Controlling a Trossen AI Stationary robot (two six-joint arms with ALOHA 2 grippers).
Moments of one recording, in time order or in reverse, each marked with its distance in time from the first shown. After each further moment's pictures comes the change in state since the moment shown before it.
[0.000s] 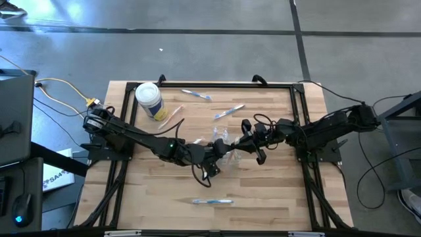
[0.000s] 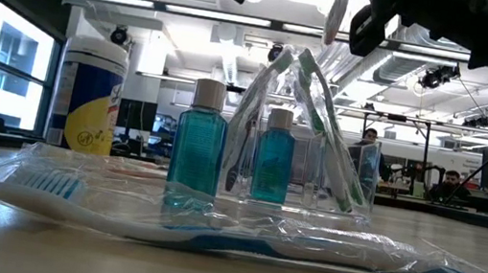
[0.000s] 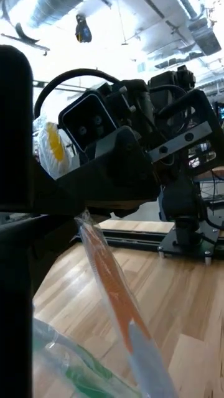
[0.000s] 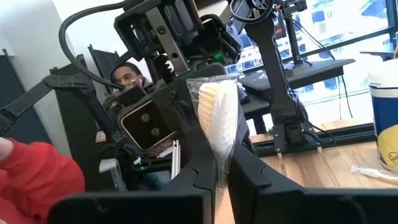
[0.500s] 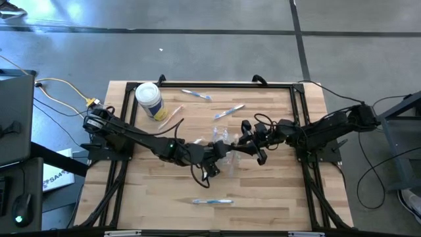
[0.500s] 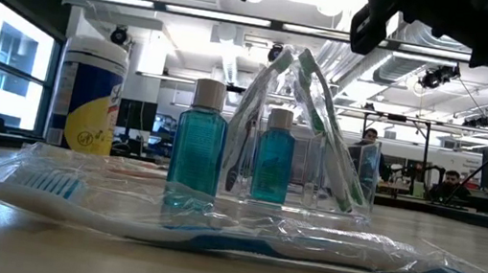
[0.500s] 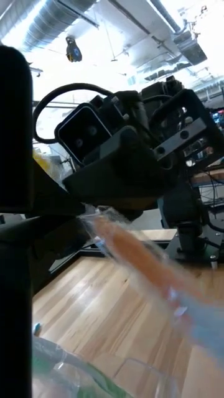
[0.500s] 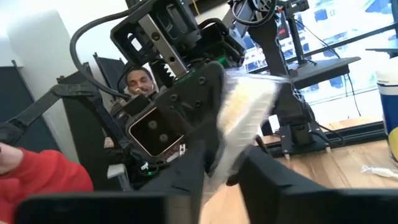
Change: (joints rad) left arm 0.000 0.001 0.000 0.029 -0.009 0.108; right arm 0.013 0.000 0.000 0.024 0.004 0.041
